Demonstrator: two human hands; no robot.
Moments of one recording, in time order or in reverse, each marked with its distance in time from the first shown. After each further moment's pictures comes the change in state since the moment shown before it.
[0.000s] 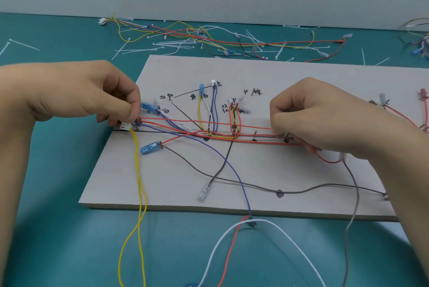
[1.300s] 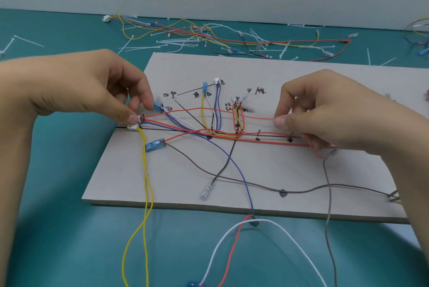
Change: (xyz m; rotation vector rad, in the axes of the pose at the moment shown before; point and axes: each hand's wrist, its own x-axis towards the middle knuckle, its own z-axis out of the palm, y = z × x) left_hand -0.004 0.004 0.003 -0.101 0.037 0.071; right_hand -0.002 0.008 -0.010 0.118 0.024 0.008
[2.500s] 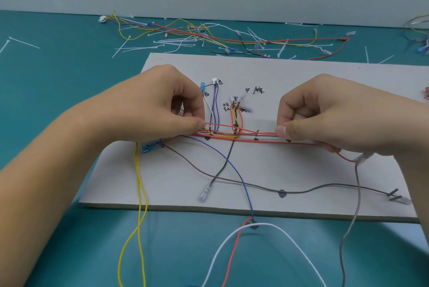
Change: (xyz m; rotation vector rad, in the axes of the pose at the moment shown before) left_hand 0.021 0.072 0.080 0.250 0.223 0.198; right_hand -0.004 0.002 -0.008 -0.002 -0.182 -0.065
